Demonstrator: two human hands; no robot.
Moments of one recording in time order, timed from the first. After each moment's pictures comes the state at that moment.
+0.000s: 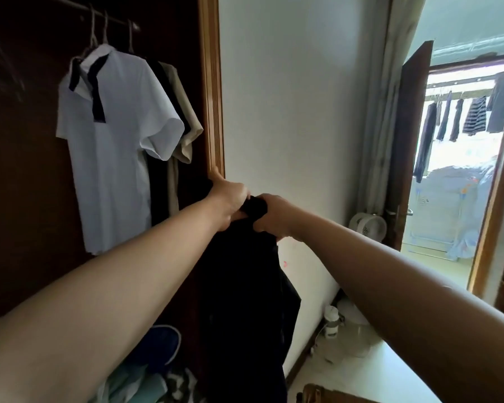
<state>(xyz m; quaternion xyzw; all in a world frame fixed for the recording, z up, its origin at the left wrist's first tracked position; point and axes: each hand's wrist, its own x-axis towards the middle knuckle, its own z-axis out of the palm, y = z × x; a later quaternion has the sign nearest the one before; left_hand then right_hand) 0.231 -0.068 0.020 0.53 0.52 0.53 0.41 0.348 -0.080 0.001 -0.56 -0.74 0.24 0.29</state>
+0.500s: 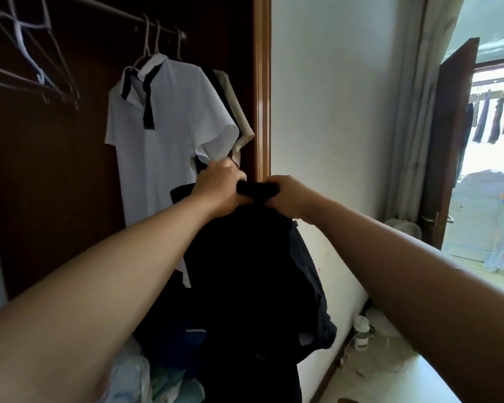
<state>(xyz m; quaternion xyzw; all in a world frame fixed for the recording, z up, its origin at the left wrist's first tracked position) 0.088 -0.051 0.042 0.77 0.54 0.30 -0.15 0.252 -0.046 0.035 -0.51 -0.77 0.15 0.35</state>
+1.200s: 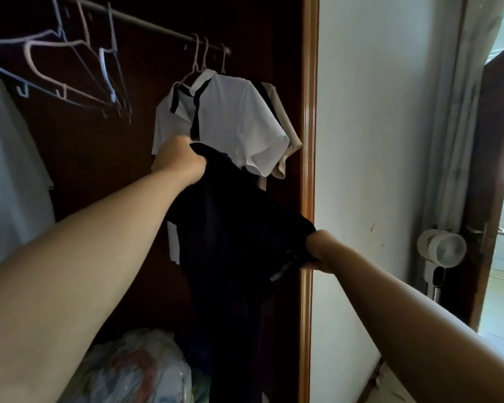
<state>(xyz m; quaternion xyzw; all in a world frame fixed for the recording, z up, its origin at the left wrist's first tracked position) -0.053 -0.058 0.100 0.56 0.68 0.47 -0.10 0.191 -0.033 -0.030 -0.59 -0.51 0.48 0.39</state>
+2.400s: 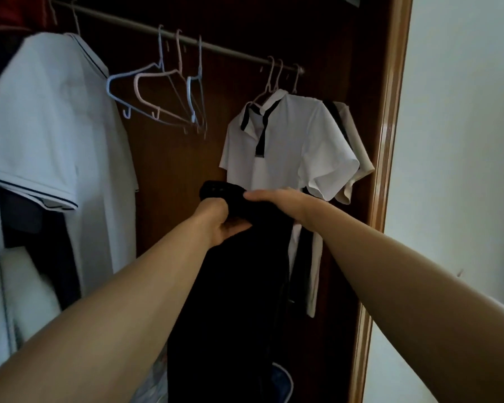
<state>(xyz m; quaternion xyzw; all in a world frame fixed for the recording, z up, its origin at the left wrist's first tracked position) -0.061 -0.090 0.068 0.25 0.55 0.67 0.42 0.063 -0.031 0.087 -0.35 -0.80 0.41 0.26</state>
